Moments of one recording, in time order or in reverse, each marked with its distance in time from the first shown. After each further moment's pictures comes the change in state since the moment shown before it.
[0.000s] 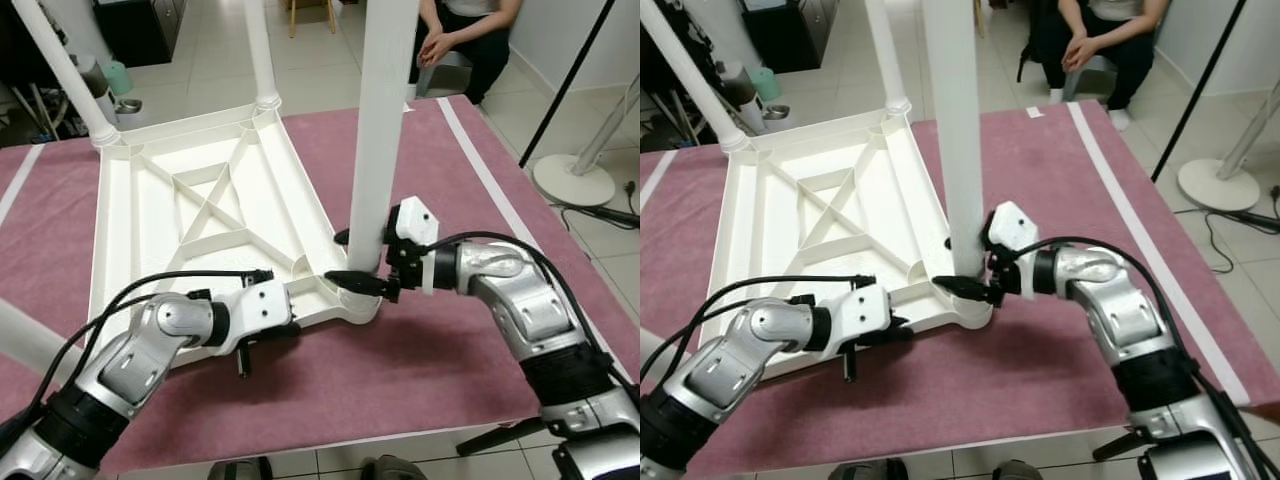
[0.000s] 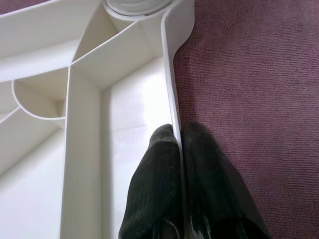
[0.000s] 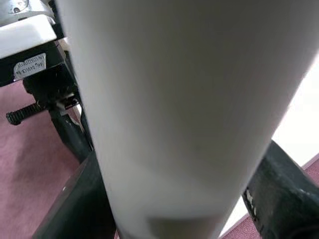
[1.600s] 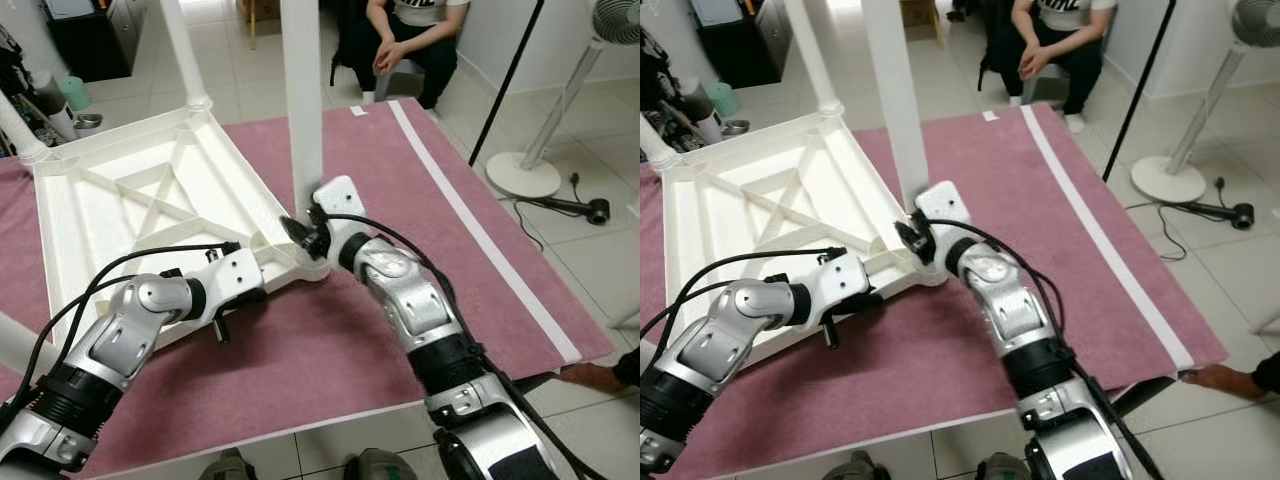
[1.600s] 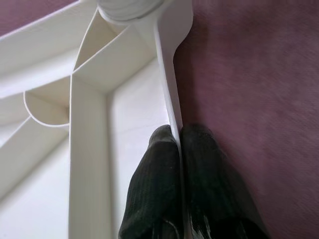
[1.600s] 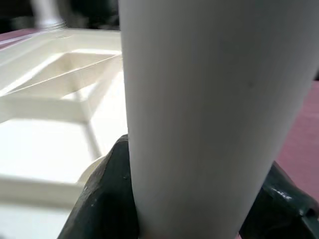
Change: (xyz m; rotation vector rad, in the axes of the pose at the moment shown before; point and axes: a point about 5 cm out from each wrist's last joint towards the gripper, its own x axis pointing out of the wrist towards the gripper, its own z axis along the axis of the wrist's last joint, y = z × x) left arm -0.013 0.039 -0.021 -0.081 0.106 0.199; right arm 0.101 -0.006 0.007 0.197 -0.042 -0.752
